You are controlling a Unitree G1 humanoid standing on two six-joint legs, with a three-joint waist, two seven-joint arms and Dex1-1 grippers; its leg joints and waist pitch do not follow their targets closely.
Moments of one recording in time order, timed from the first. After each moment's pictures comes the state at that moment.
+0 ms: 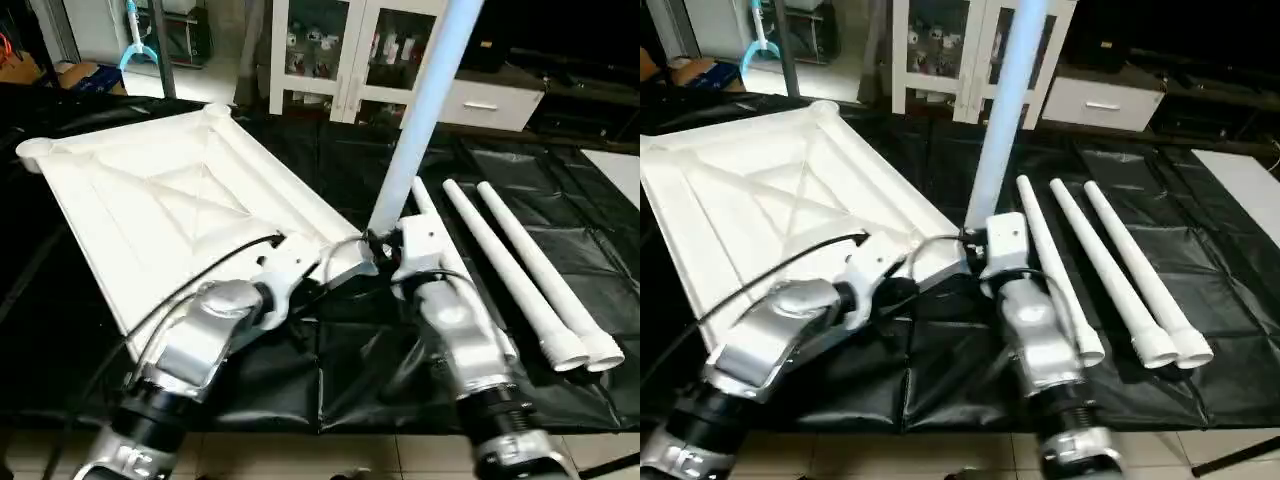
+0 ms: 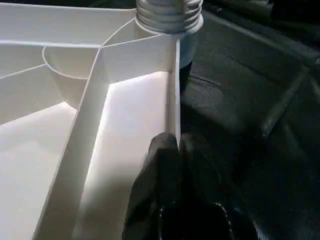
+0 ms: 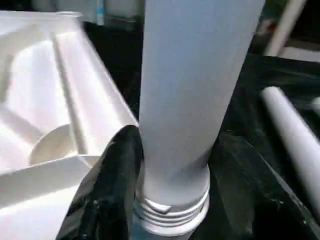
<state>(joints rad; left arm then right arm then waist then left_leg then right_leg) -0.41 0.25 -0.29 0.05 0.01 0.69 -0.61 -0.43 -0.01 0.07 0.48 0.03 0.06 0.05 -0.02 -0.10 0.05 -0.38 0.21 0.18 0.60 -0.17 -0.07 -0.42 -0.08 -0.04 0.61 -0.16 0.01</state>
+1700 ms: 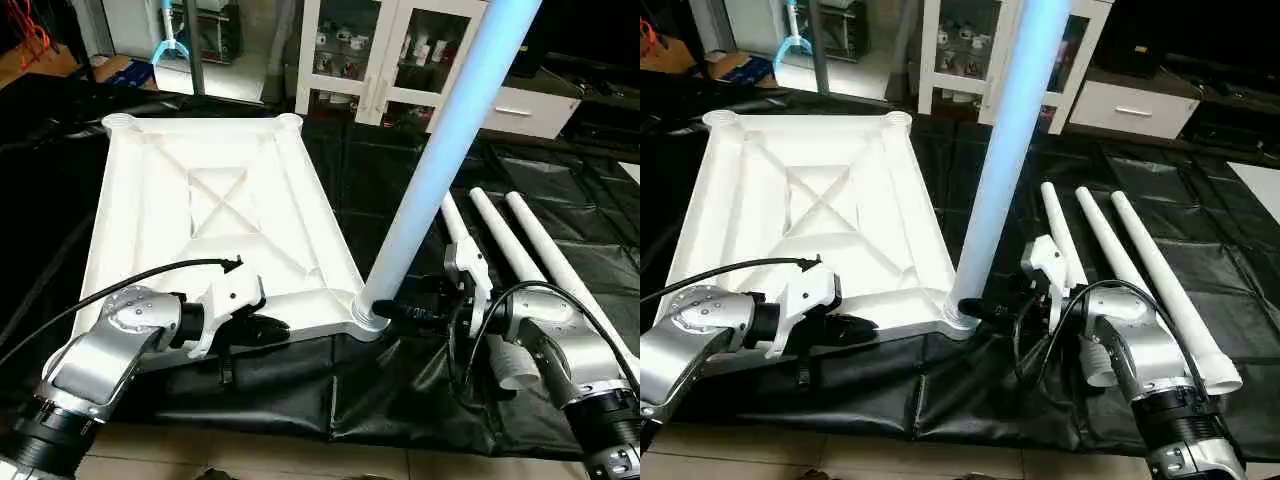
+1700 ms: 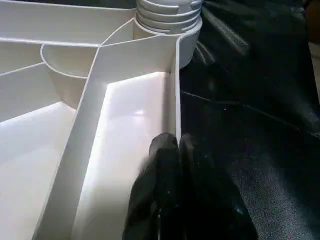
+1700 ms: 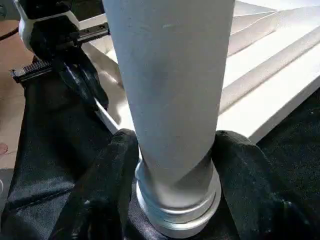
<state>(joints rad) -0.29 0.61 -0.26 0.01 -0.14 0.37 -1.13 -0.35 -0.45 0.13 0.34 0.36 0.17 1.16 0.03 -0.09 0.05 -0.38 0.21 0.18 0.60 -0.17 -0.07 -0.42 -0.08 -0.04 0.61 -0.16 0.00</state>
